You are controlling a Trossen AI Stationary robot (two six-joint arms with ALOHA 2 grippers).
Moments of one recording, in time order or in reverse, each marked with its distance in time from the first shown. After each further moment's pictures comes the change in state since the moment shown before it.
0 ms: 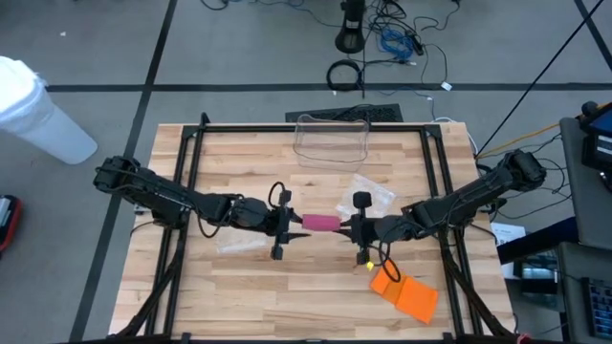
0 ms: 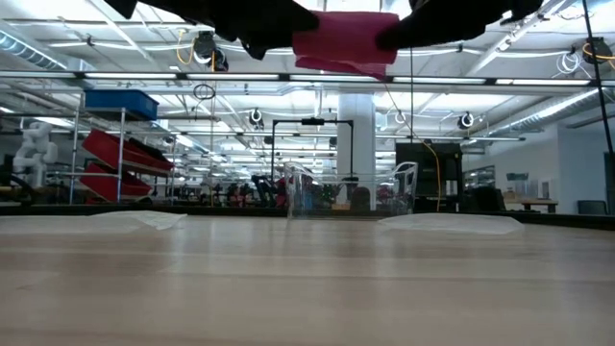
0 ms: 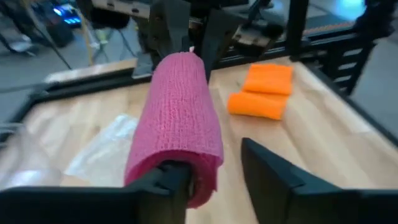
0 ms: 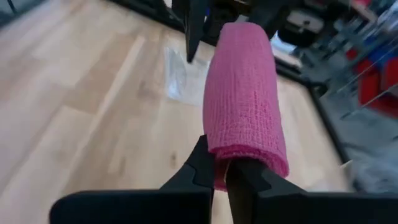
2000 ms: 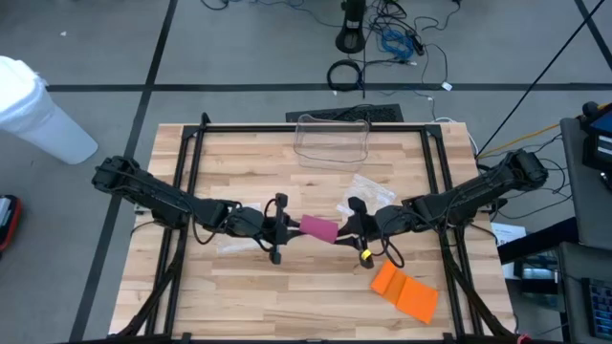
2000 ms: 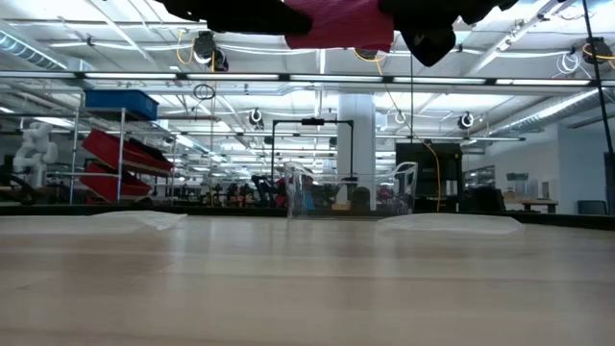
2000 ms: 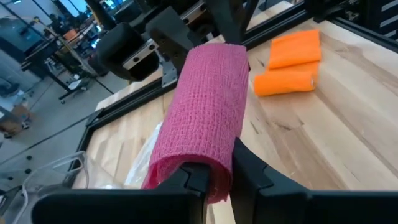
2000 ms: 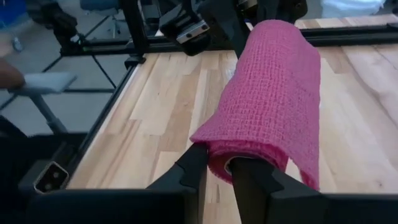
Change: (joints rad) left arm -0.034 -0.002 0.008 -0.050 -0.227 0.295; right arm -0.038 -0.031 -0.002 0.075 -0.360 0.431
